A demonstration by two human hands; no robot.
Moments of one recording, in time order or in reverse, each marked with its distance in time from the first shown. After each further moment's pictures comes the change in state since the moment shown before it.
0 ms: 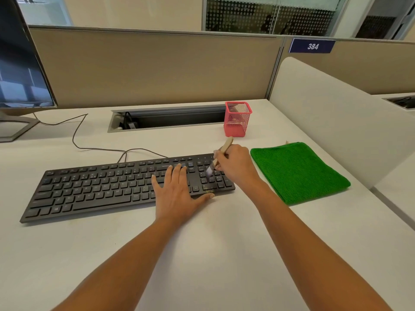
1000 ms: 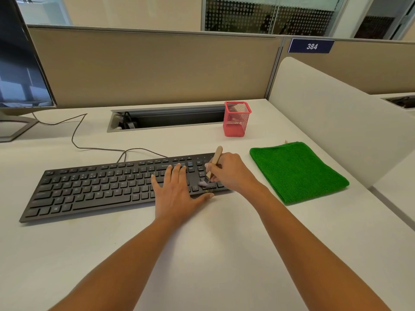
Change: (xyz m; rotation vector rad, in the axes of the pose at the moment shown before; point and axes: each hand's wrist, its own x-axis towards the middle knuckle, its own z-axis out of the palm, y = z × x) left_hand -0.001 0.001 -0.002 0.013 -0.014 0.005; right_hand -0.009 0.002 0.007 -0.035 -0.199 -0.036
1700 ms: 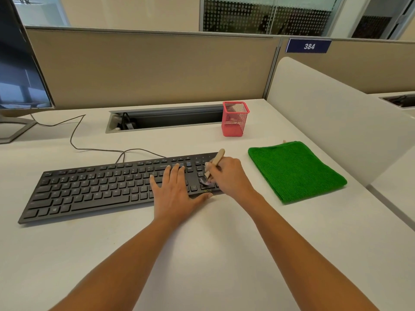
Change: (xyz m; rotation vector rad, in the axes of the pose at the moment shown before) left_hand 0.000 -0.001 0.002 -0.017 0.025 0.000; right_hand -0.013 0.003 0.007 0.092 0.121 -0.014
